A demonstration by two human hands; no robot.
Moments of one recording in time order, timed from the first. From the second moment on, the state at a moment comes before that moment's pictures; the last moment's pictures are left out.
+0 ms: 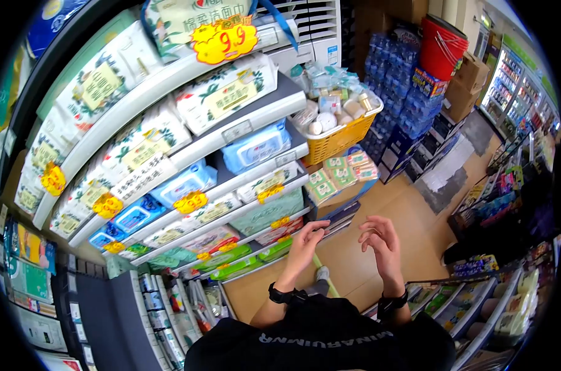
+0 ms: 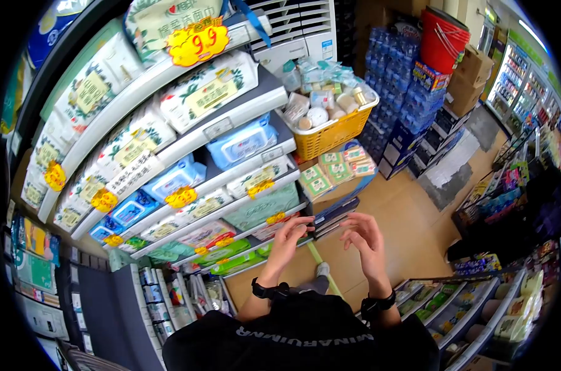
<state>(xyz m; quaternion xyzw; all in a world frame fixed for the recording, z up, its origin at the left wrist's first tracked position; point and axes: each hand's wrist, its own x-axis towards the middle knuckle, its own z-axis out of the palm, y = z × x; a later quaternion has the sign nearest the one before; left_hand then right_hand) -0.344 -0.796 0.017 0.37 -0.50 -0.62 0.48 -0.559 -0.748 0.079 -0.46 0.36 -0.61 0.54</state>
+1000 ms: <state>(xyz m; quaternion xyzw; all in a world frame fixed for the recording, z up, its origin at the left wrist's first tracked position) -0.465 -0.945 0.043 0.37 -0.54 -0.55 0.51 -0.685 -0.849 0.084 -0.40 0.38 -0.69 0.47</state>
